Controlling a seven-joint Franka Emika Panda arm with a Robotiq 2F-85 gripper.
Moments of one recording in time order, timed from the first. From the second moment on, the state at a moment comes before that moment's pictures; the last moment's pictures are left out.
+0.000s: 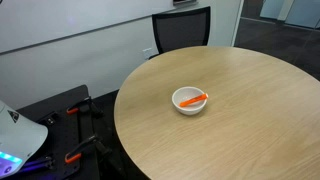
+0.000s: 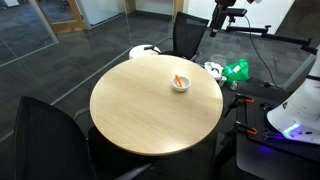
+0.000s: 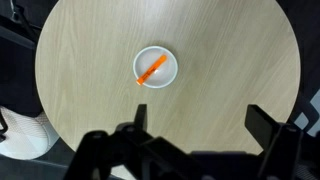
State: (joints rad) arm 0.00 -0.45 -0.17 -2.37 -0.07 2.09 -0.31
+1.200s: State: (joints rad) arm -0.08 -0.38 -0.13 -2.46 -0.07 2.37 -0.02
